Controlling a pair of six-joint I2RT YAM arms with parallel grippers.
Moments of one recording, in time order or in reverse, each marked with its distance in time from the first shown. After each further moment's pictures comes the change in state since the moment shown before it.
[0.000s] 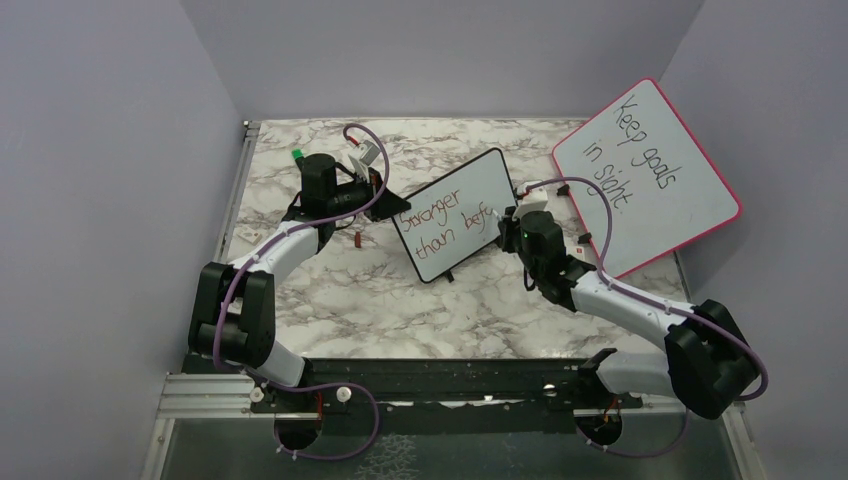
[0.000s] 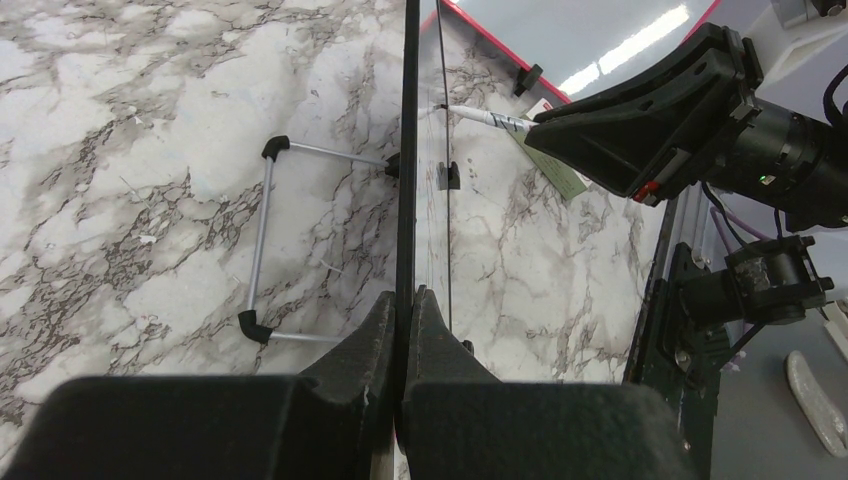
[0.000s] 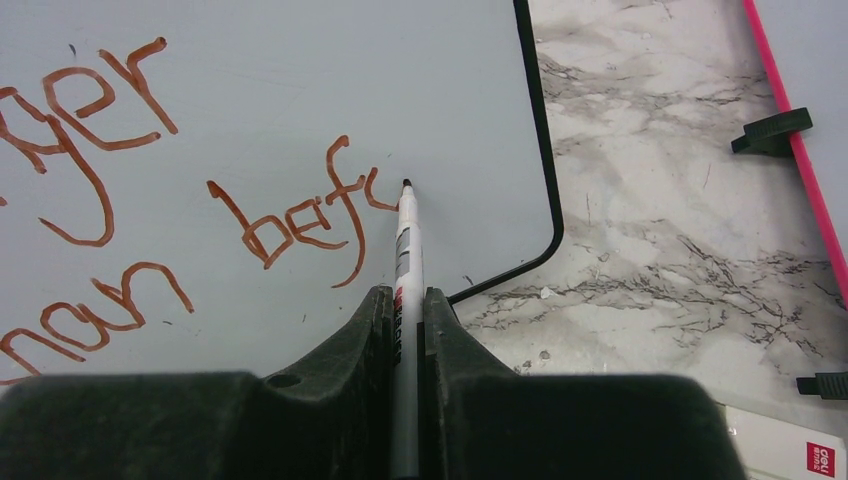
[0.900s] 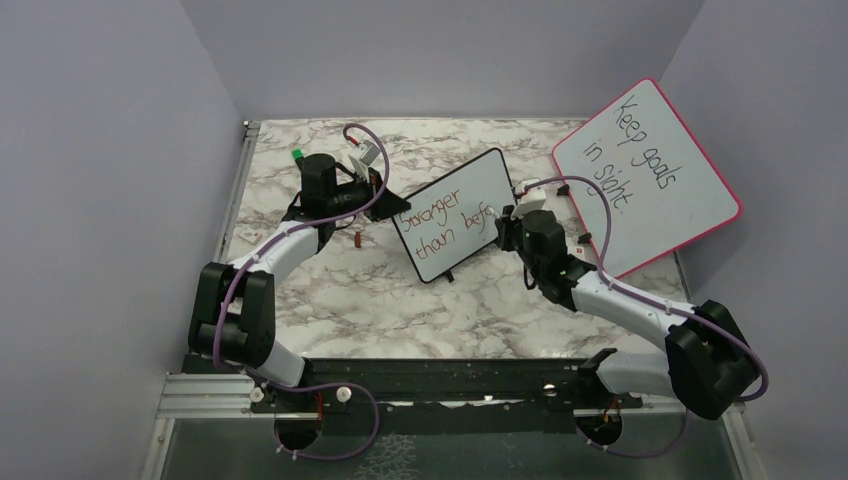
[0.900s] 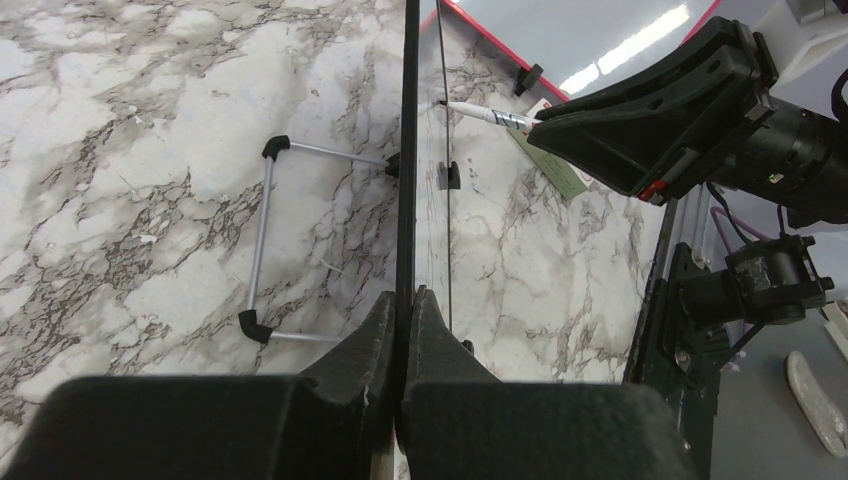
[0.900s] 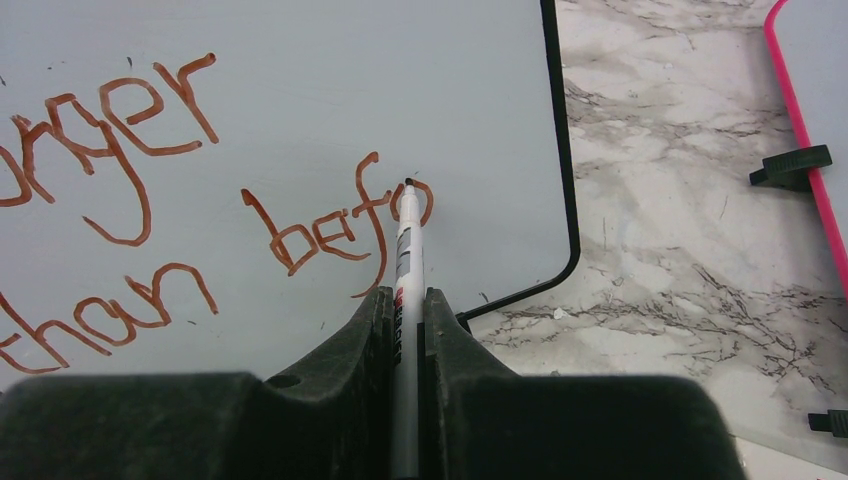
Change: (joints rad) left arm 0.000 0.000 0.000 0.000 0.000 0.000; right arm 0.000 -0.002 0.000 0.037 -0.065 -0.035
